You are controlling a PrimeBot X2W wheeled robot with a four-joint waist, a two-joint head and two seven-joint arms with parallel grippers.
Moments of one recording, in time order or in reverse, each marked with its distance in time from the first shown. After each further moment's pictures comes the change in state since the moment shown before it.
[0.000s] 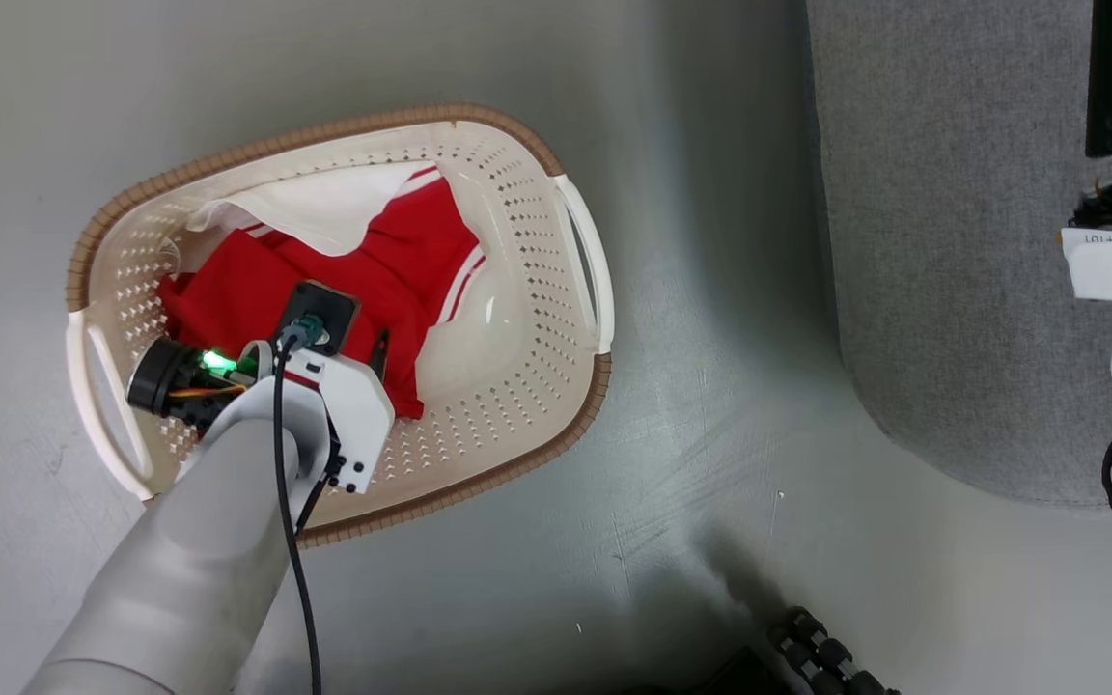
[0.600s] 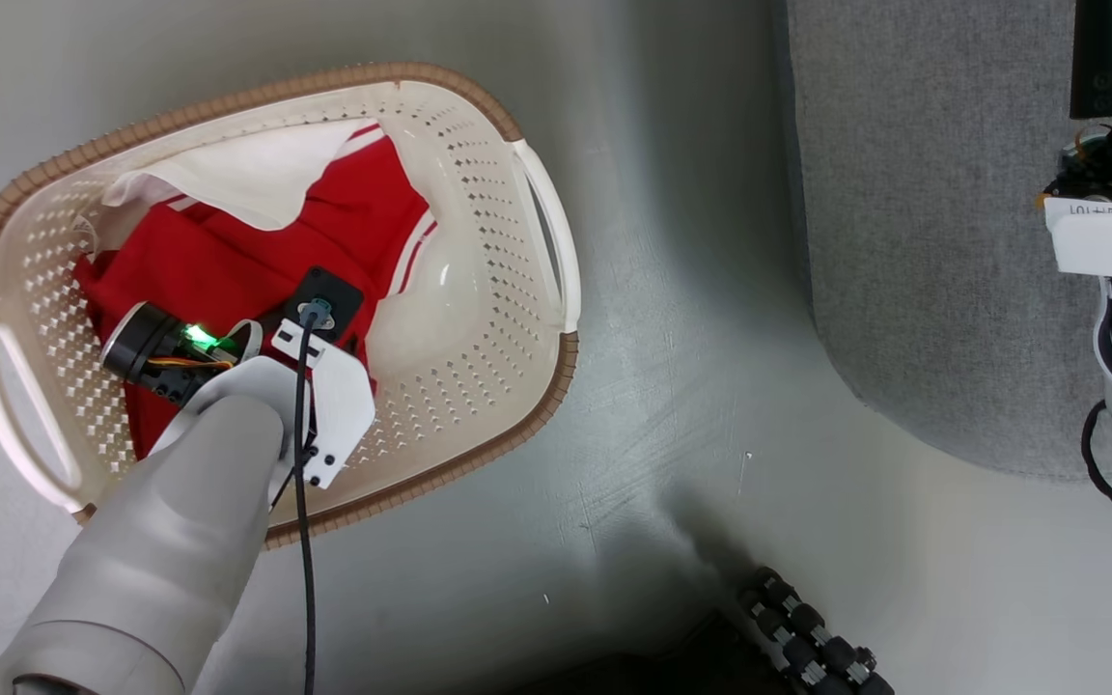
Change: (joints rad) left arm -0.098 0.004 -0.095 0.137 0.099 -0.044 0.070; right arm -0.070 0.028 0.036 -0.024 -0.001 0.000 0.000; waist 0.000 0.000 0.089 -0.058
